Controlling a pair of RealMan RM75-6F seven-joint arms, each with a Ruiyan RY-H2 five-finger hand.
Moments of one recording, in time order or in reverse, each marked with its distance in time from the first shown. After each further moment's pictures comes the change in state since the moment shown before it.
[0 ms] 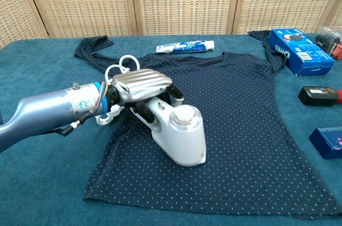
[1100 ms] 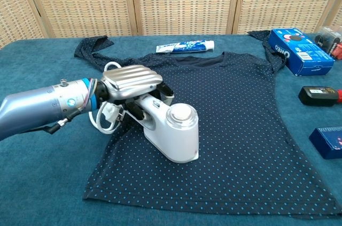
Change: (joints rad) left arm 0.032 0.070 -0.006 -0.059 -0.014 0.010 0.092; right arm -0.004 0.001 -0.010 -0.009 -0.022 0.007 -0.005
